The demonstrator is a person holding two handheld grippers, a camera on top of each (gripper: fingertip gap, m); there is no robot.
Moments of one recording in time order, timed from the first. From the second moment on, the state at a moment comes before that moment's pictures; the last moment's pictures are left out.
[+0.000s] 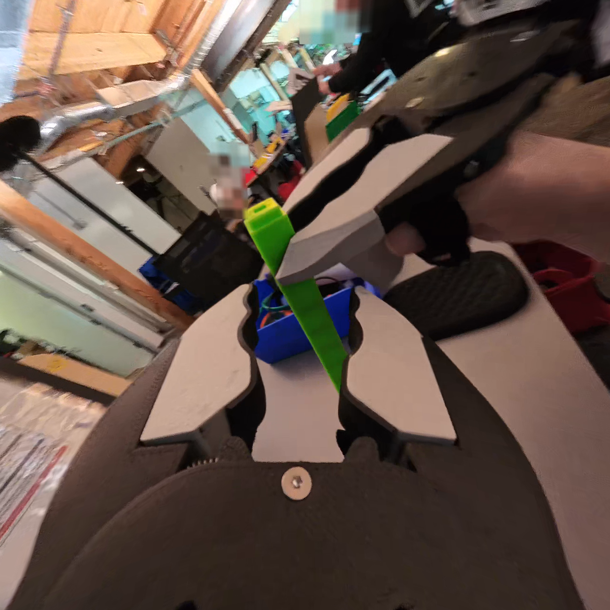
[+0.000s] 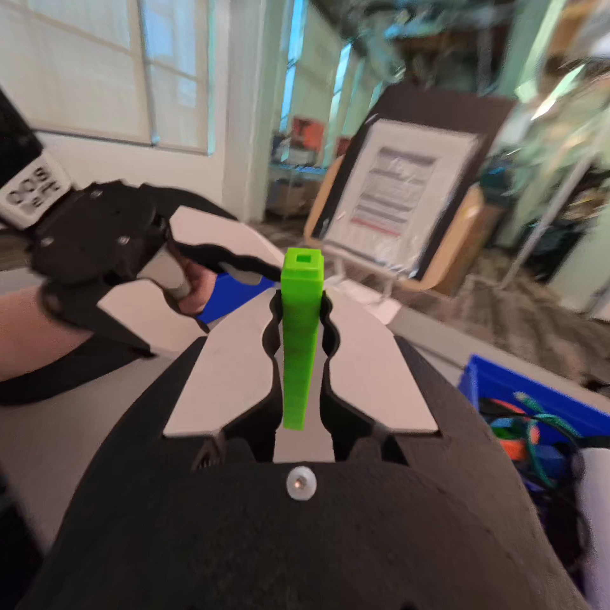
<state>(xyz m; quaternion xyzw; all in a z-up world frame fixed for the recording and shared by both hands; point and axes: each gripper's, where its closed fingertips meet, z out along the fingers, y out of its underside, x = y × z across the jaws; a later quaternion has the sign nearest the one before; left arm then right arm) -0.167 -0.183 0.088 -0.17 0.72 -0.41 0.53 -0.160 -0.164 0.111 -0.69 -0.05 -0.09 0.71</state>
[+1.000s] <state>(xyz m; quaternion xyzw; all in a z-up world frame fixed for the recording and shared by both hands) -0.201 -0.233 0.066 -0.16 0.77 -0.58 0.23 -0.203 -0.220 0.177 -0.64 -0.19 0.02 0.75</state>
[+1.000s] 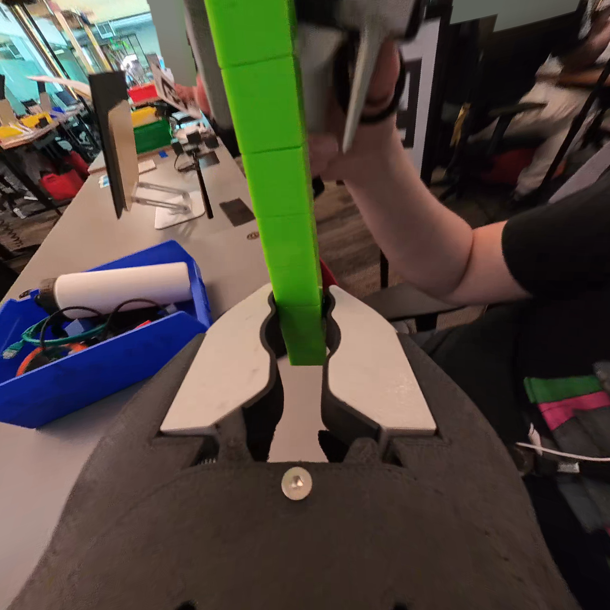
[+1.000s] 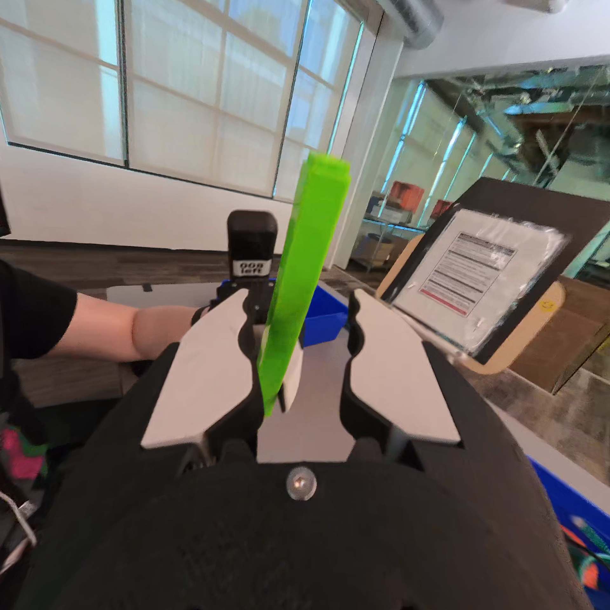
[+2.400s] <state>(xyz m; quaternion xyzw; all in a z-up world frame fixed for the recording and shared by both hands) -0.245 -0.238 0.075 -0.22 0.73 -0.62 -0.16 -0.211 -0.196 0.139 -0.35 -0.45 -0.72 0.40</state>
